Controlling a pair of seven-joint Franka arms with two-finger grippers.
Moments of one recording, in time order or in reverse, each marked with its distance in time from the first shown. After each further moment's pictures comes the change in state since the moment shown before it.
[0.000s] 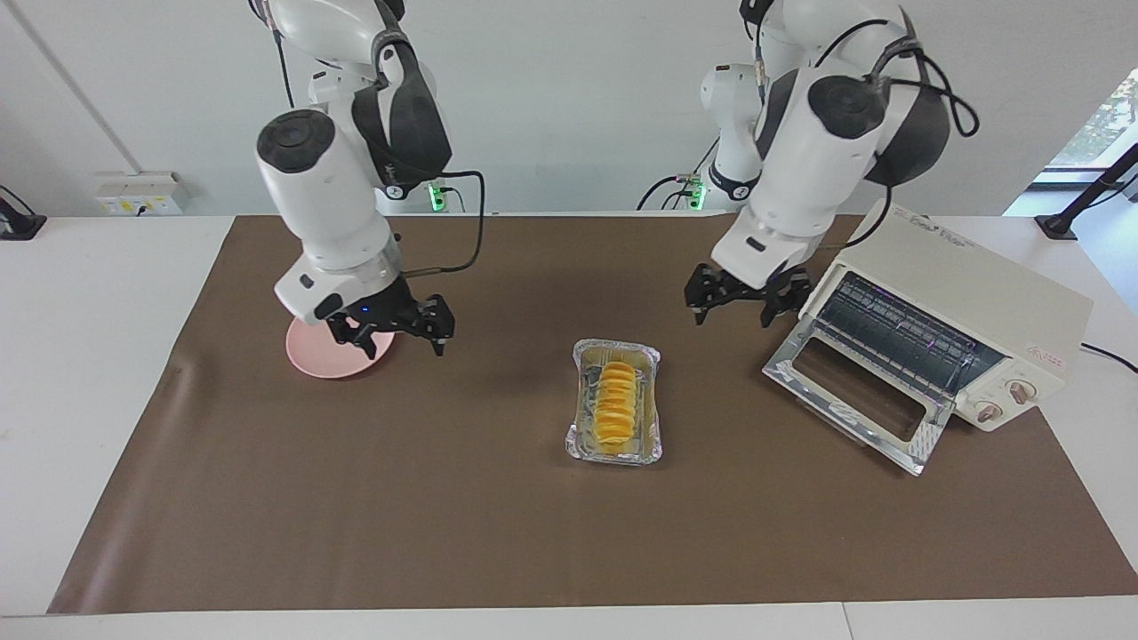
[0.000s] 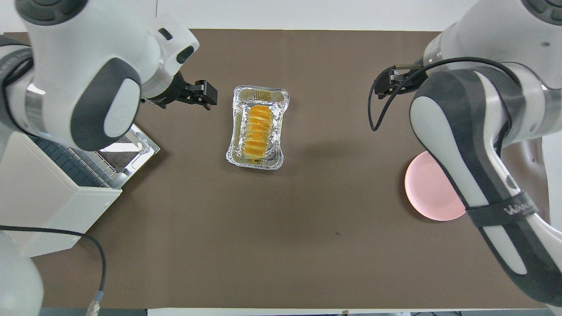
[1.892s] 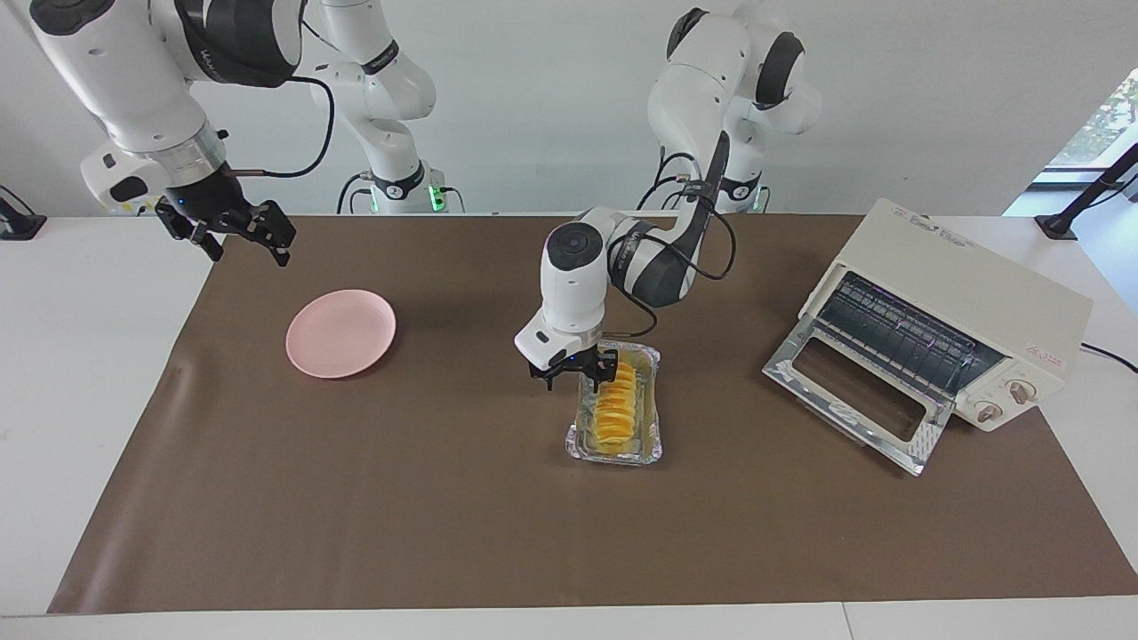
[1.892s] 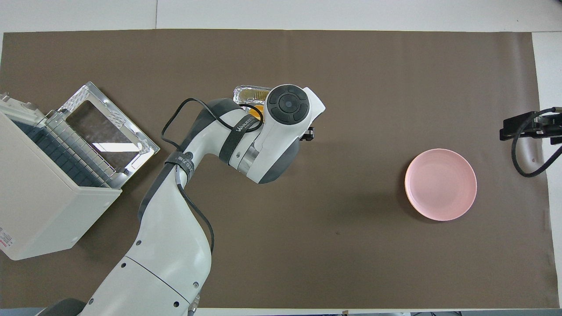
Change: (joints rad) left arm -0.402 0.272 0.166 -0.088 0.003 0.375 -0.234; right arm -0.254 -0.320 0.002 -0.249 -0.085 -0.139 -0.143
